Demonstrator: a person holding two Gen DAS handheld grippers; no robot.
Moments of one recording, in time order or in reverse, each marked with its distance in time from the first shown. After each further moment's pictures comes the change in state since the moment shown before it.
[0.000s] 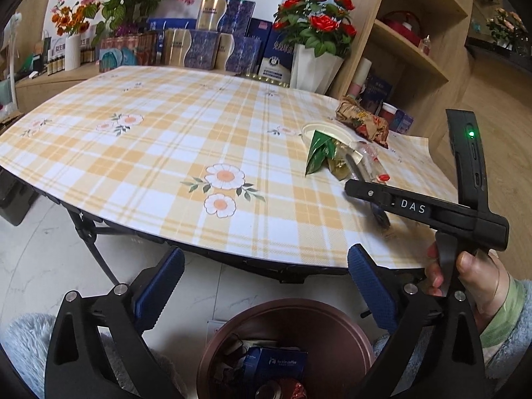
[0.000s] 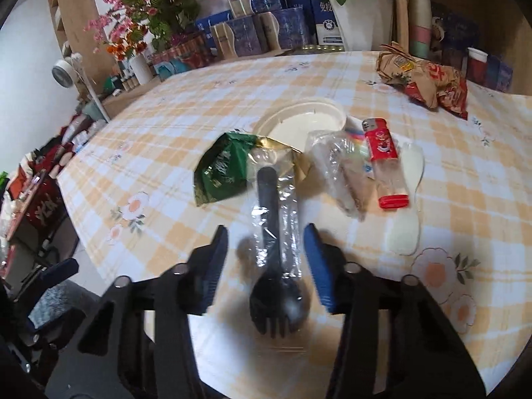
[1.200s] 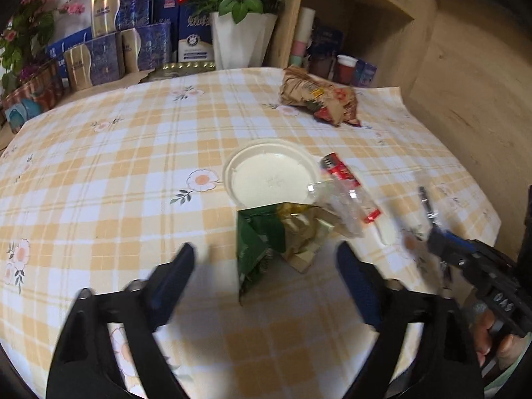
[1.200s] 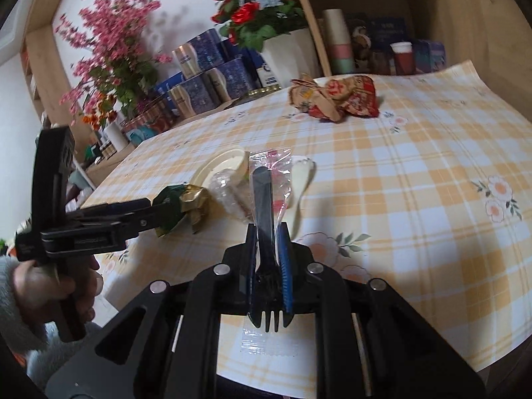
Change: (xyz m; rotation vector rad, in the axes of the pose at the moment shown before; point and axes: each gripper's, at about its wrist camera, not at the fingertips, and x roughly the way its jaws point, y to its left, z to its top) left arm 0.126 -0.067 0.105 0.292 0.194 -0.122; right arm -0.068 -0.080 -0.029 0.231 -0.208 -0.034
